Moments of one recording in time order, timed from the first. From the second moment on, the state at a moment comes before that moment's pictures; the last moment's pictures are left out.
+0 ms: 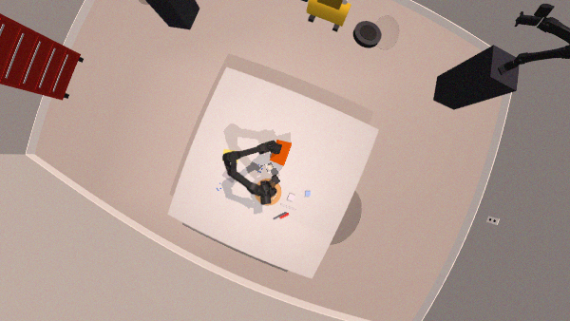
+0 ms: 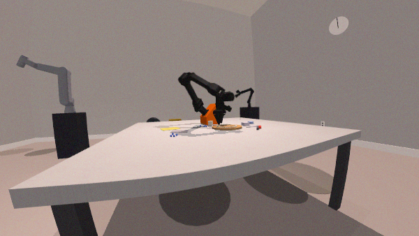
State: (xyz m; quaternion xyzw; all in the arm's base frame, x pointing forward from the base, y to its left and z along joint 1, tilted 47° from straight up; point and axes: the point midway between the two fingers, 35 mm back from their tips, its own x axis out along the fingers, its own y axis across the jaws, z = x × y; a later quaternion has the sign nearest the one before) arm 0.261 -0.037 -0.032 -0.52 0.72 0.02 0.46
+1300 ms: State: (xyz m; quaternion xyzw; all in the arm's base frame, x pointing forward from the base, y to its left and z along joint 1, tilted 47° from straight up) arm 0.272 -0.021 -0.029 -0.52 0.71 0.02 0.47
